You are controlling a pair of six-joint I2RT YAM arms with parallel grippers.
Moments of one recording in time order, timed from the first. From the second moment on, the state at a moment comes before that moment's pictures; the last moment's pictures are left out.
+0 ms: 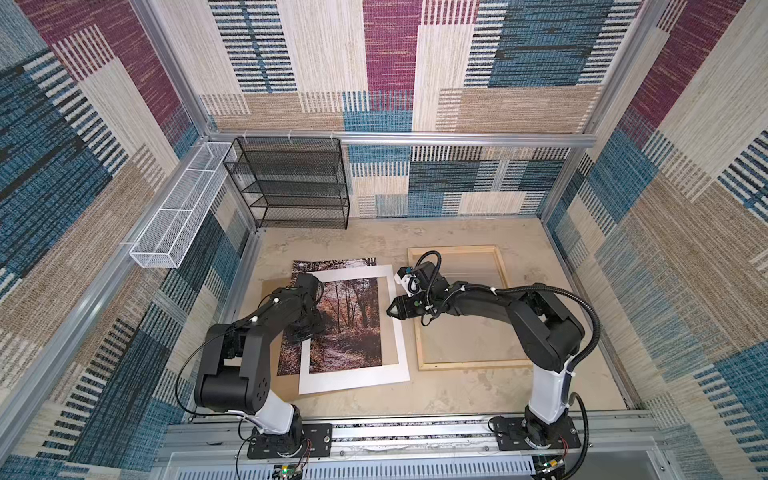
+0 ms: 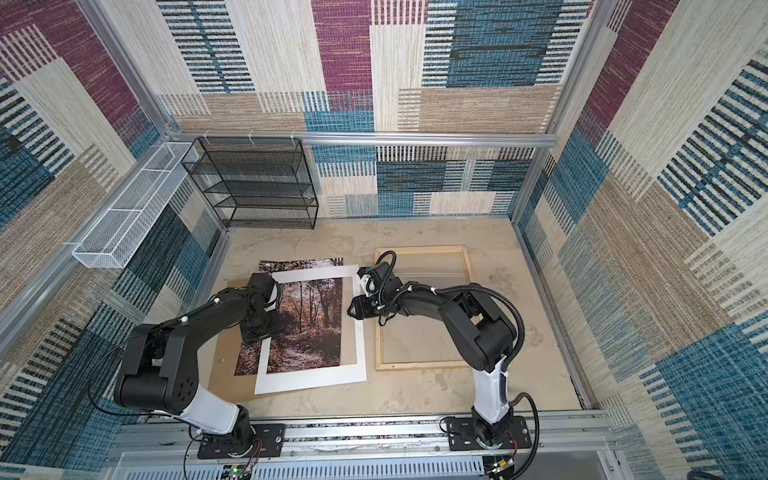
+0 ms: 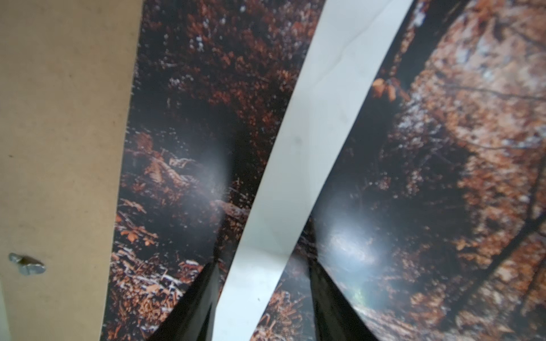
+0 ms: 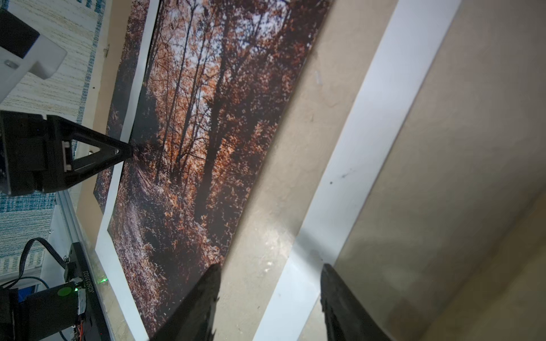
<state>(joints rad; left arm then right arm) -0.11 1.58 0.87 -0.76 -0.13 -0.53 0.65 1.93 1.15 -0.13 -0.43 0.40</state>
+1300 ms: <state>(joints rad) -0.12 1.53 0.85 -0.77 -0.15 -0.55 0.66 1.97 1.14 -0.06 -0.39 0.40</state>
